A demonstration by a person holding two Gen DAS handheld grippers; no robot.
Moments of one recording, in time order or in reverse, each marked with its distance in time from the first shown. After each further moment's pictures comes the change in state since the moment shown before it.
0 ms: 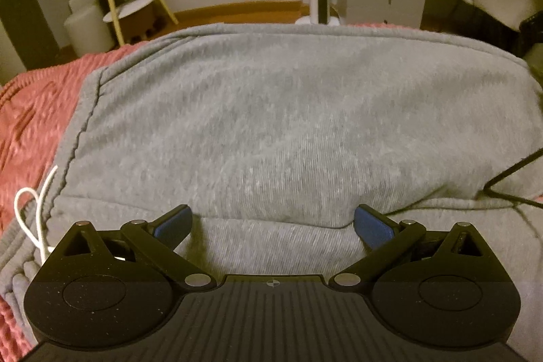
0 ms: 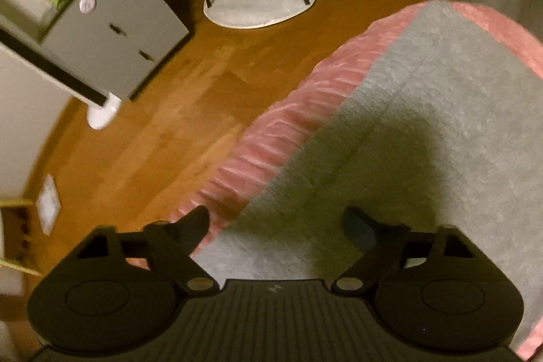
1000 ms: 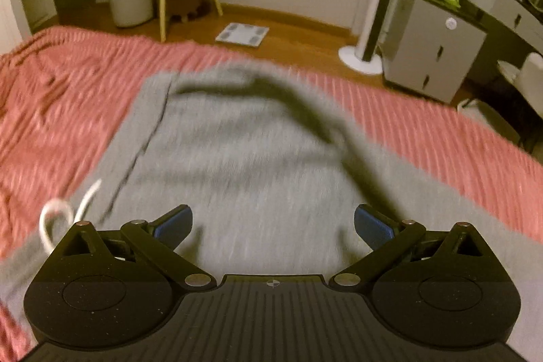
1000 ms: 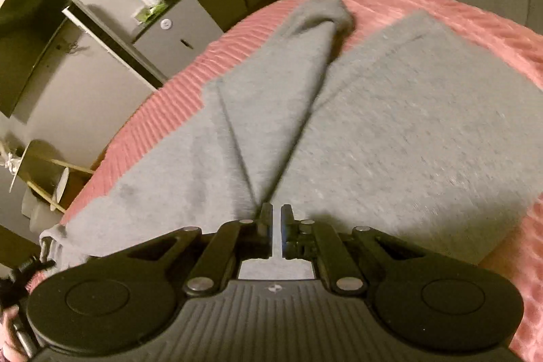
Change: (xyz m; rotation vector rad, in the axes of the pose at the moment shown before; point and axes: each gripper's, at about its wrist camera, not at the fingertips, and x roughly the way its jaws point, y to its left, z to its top) left arm 0.009 0.102 0.062 -0.274 -0.044 -0.013; right arm -0.207 -0.282 -0.293 -0.042 -0.197 0.299
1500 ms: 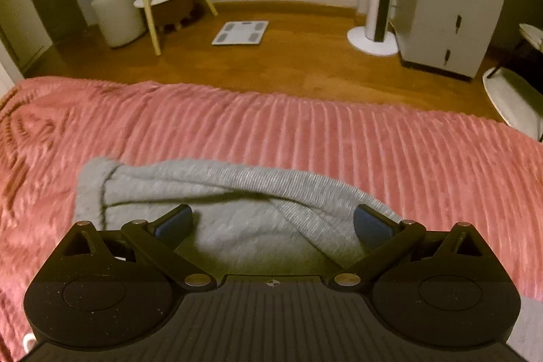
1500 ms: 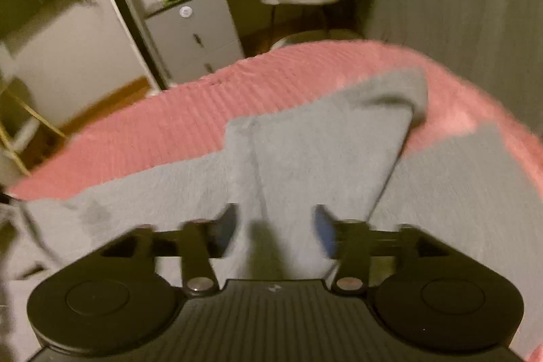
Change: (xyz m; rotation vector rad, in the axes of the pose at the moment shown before) left arm 0.103 -0.045 0.070 0.143 0.077 0.105; right arm 0.071 0.098 0.050 -0.373 -0.083 -0.157
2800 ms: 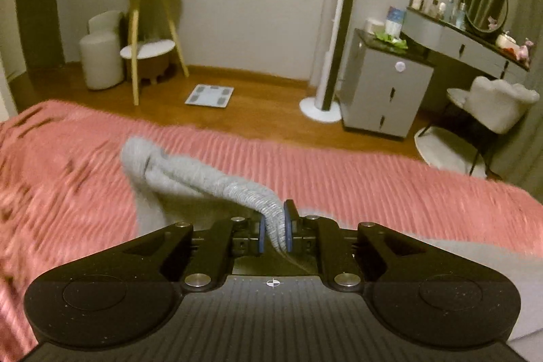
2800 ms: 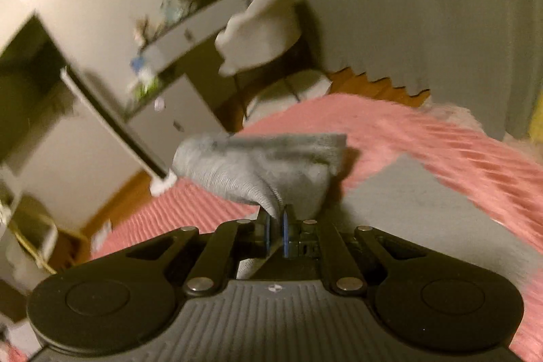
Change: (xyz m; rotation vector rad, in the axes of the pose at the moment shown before) left arm -0.217 0.089 -0.105 -0.054 -0.254 -0.212; right arm -0.134 -0.146 -0.001 0.429 -0.192 0.081
